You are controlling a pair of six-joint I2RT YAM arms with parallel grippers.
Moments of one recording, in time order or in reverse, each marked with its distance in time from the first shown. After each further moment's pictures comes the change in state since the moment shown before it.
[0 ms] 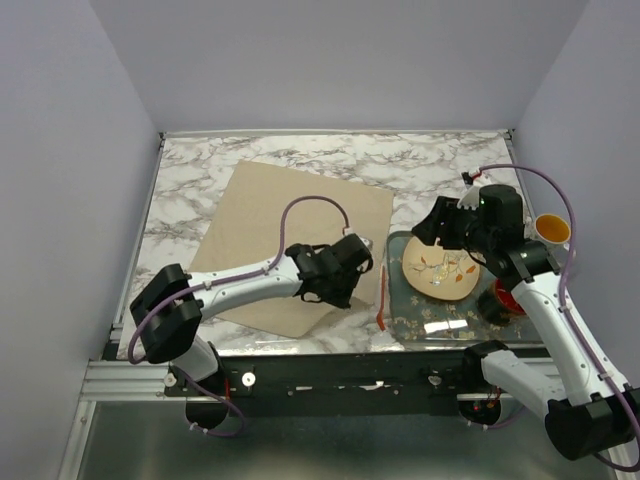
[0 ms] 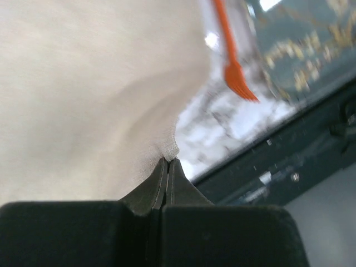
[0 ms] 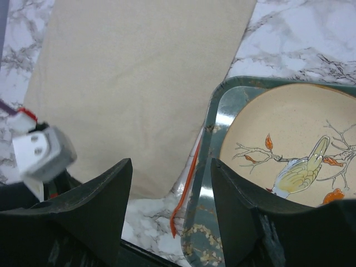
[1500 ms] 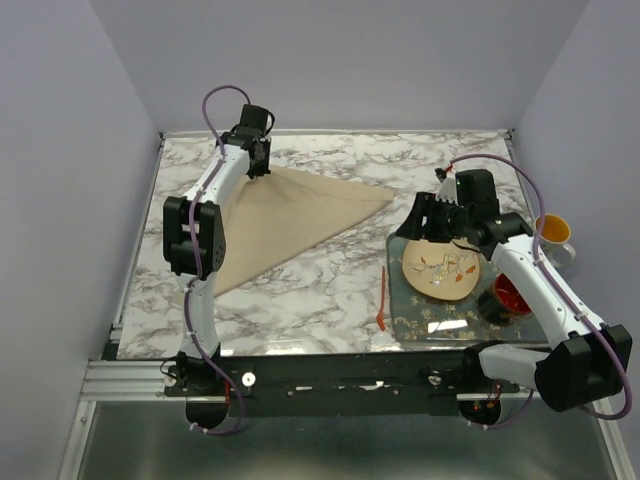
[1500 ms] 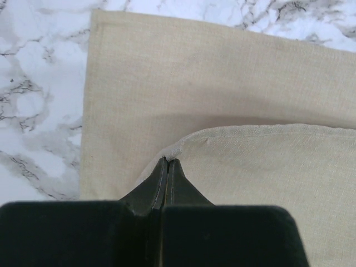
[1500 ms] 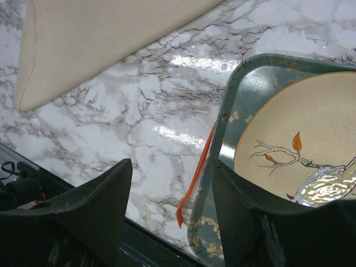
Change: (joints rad) left arm 0.895 0.582 0.795 -0.055 -0.137 0.529; right arm 0.000 0.253 0.076 -0.014 -0.146 -0.026
